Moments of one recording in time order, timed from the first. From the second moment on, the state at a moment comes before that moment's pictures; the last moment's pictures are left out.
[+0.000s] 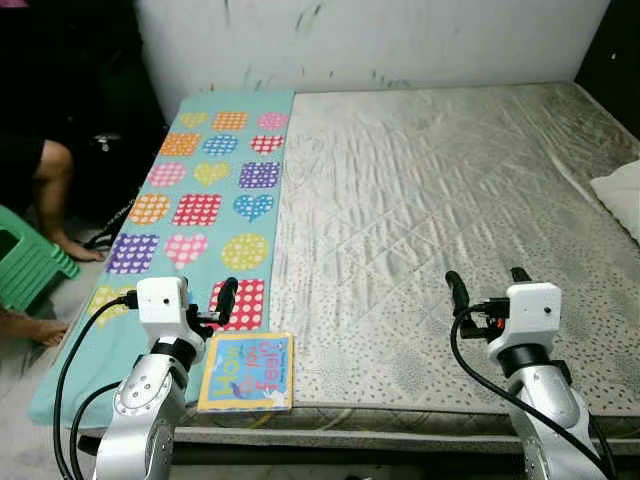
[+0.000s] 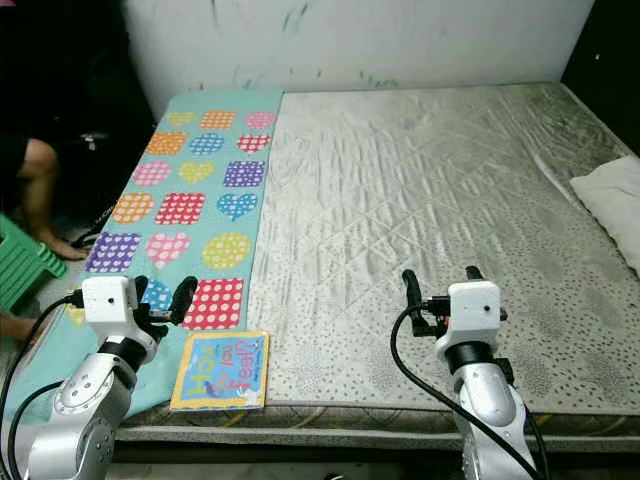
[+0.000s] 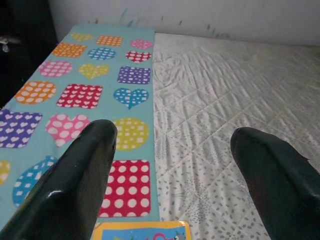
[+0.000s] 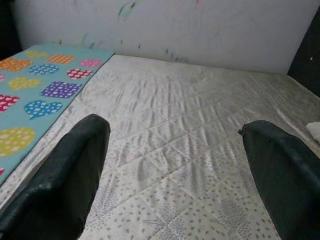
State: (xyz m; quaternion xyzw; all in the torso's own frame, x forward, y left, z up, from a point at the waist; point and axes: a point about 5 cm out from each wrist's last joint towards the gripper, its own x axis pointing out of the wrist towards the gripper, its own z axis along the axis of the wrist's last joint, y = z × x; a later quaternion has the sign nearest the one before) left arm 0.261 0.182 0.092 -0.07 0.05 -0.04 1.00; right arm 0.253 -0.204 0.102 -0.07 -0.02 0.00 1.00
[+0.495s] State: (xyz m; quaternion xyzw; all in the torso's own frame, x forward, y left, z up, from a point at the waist) left arm 0.248 0.182 0.092 -0.09 0.05 -0.05 0.99; right arm 0.247 -0.202 0.096 -0.06 -0.01 0.01 1.00
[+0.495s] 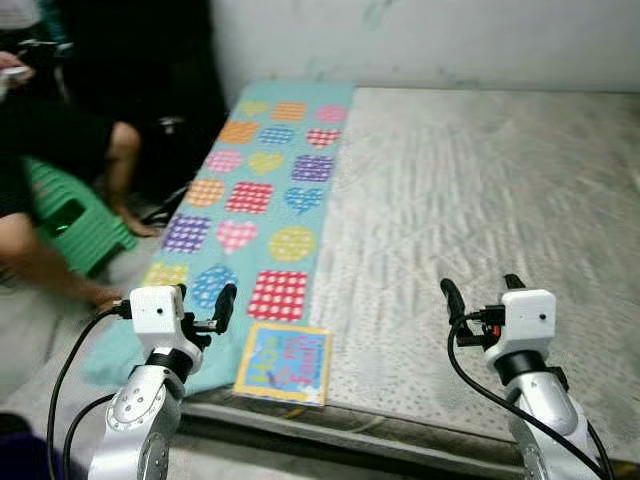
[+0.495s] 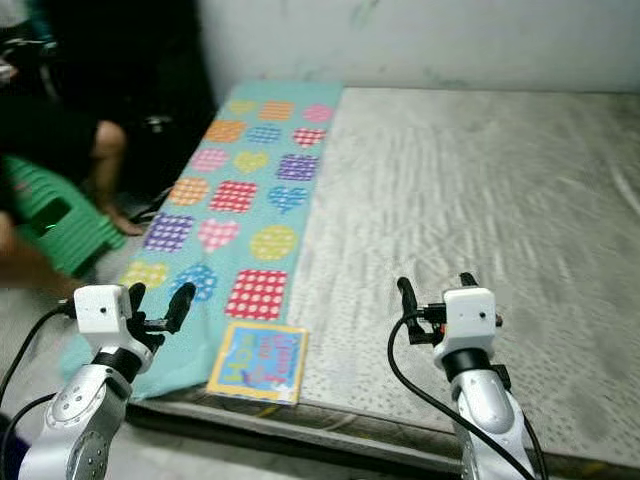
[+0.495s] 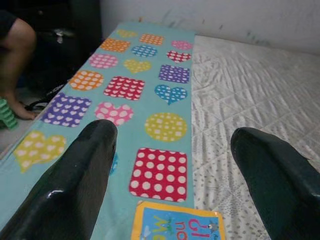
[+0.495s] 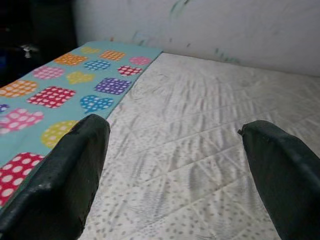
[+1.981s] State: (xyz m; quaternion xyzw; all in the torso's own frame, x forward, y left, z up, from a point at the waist) left arm 0.234 0.177 0.088 -0.12 0.06 -0.06 0.99; right arm 0.244 -0.191 0.102 -0.09 -0.02 0.05 0.99
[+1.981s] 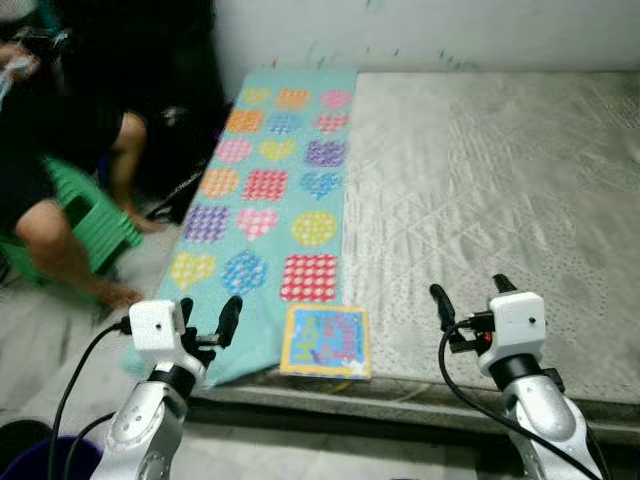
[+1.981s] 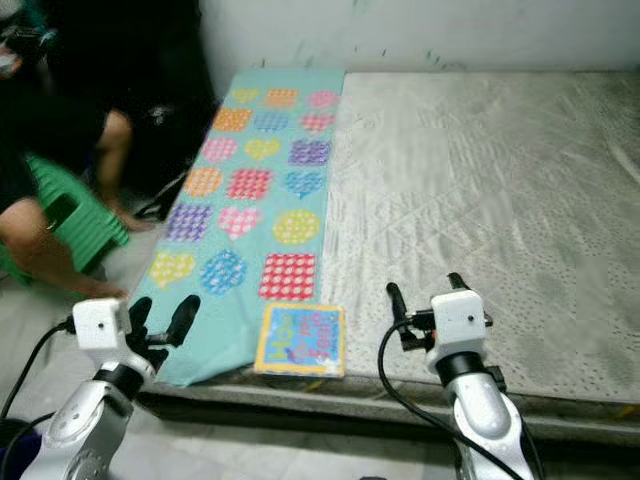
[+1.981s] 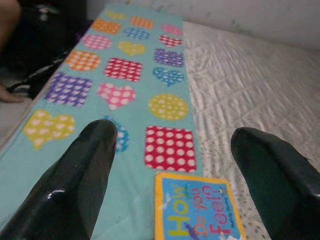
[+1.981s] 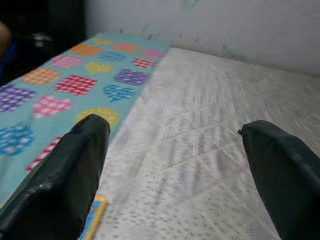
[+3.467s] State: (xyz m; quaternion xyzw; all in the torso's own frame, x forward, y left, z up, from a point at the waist) left arm 0.235 0.180 0.088 -0.11 0.08 -0.06 0.99; right arm 0.240 -0.187 0.098 -0.08 -0.01 0.05 1.00
